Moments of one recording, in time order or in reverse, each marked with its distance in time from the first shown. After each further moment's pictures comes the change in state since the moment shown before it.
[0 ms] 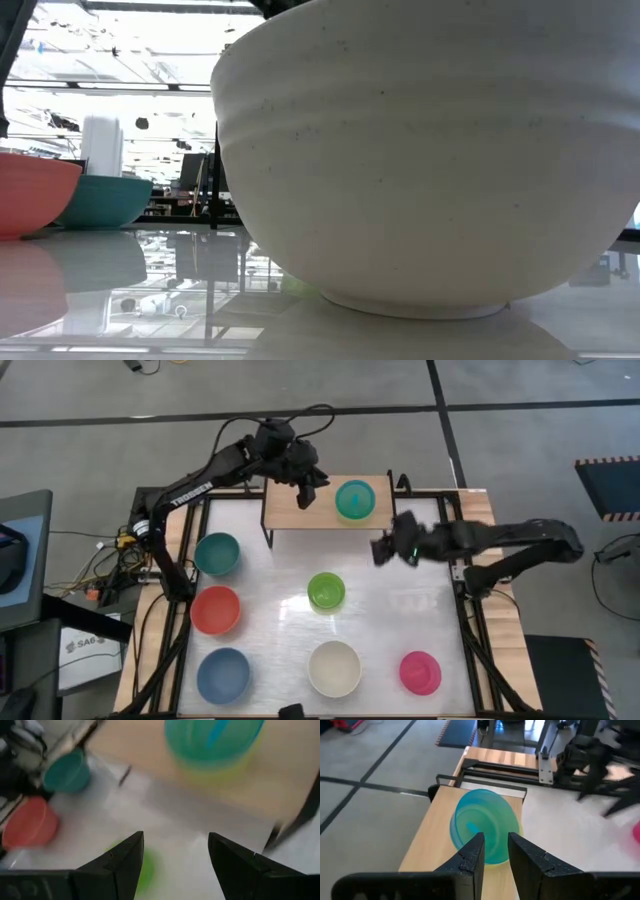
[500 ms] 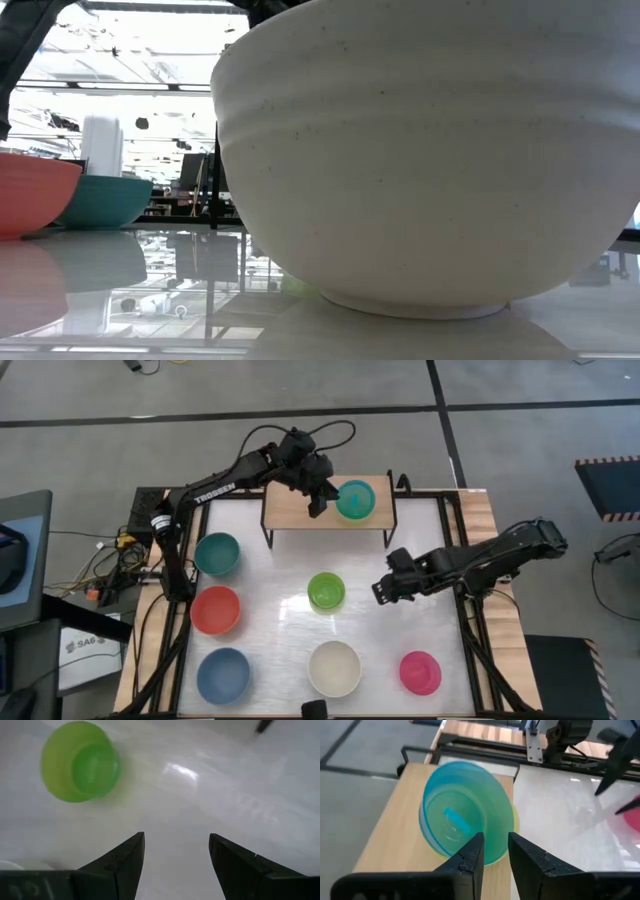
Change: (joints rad) left arm -0.008 0.133 0.002 0.017 0.093 0.032; right arm 0.234 0.174 0.000 -0.331 -0.190 0.393
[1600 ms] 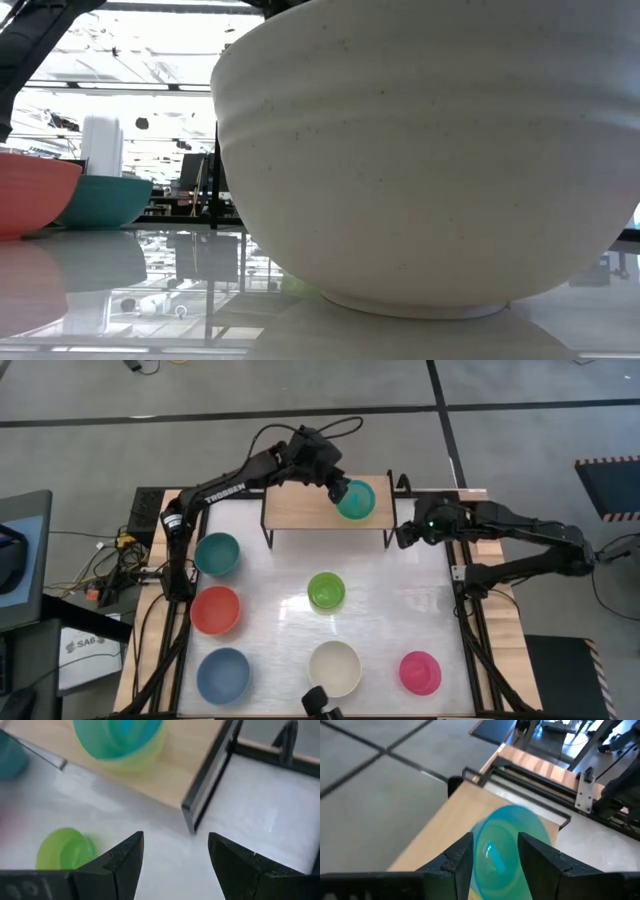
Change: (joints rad) left arm -0.033 0.094 0.140 0.064 -0.288 -0.276; right arm -0.475 -0.312 0.000 0.050 0.039 -0.521
